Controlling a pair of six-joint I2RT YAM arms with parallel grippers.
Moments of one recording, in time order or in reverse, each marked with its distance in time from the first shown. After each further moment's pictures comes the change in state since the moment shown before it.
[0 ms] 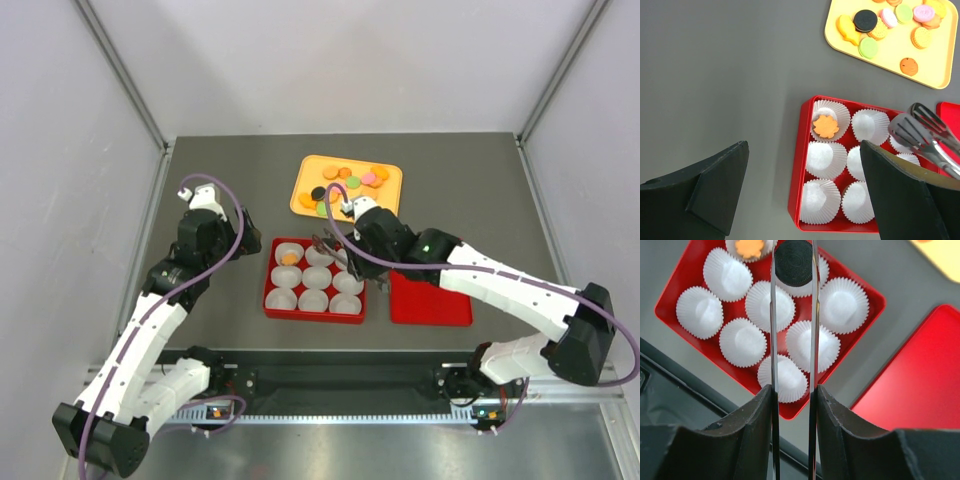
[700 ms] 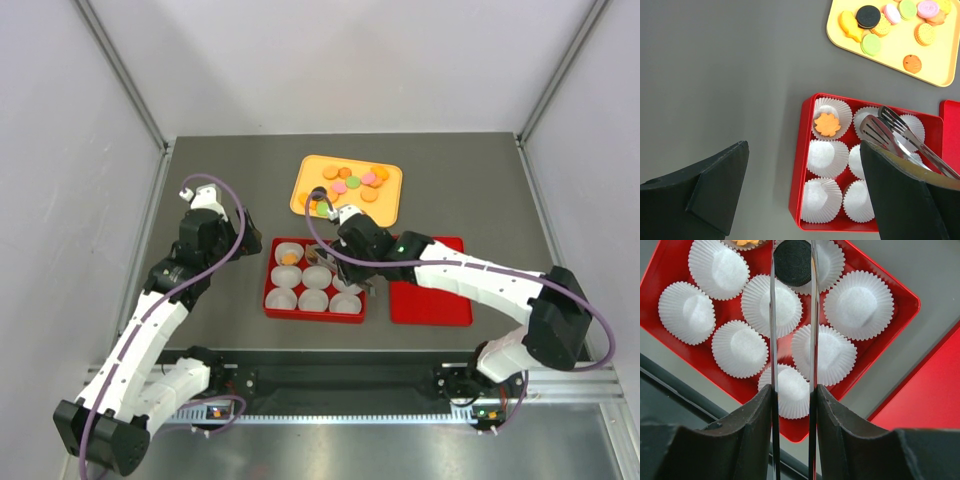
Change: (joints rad) left arm 0.002 0.011 -0.006 0.000 0.006 0.000; right arm 0.019 0.132 -0.039 0.099 -0.013 0.027
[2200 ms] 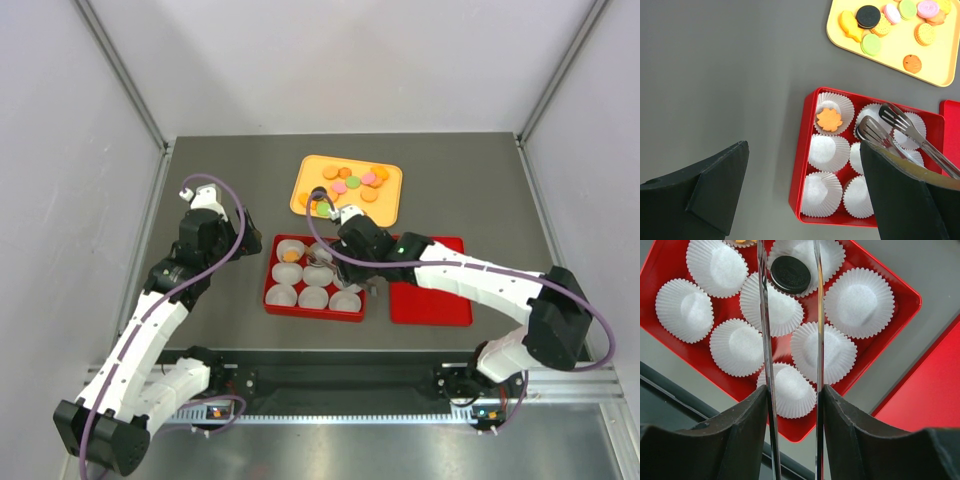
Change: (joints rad) left arm 0.001 0.000 0.000 0.000 0.001 0.000; right arm 0.001 0.005 -0.012 0.011 0.022 0.018
